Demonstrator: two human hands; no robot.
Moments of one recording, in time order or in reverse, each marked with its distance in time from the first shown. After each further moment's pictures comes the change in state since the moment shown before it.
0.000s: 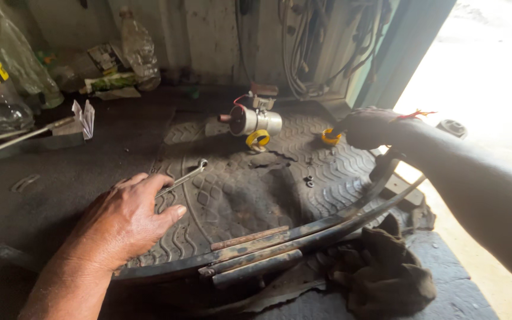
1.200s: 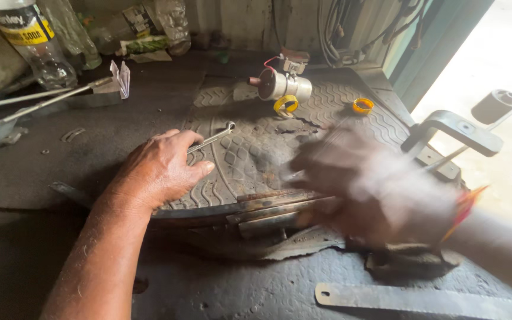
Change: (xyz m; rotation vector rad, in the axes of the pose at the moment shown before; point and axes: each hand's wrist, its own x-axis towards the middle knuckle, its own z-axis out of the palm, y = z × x) left_hand -0.011 0.002 -0.003 -0.031 0.006 -0.001; right_hand -0.191 -0.097 0.023 0.139 0.663 -1.000
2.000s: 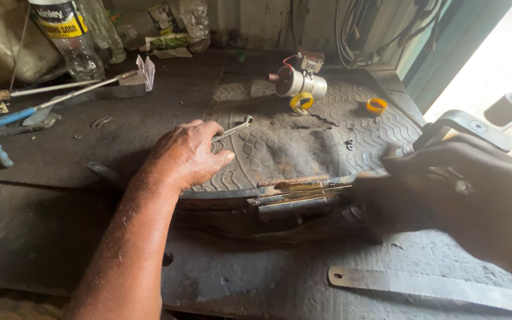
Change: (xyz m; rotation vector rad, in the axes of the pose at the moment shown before) left_hand -0.003 -0.010 0.006 0.013 0.079 0.121; right_hand -0.071 -0.025 -0.009 0.330 0.437 0.675
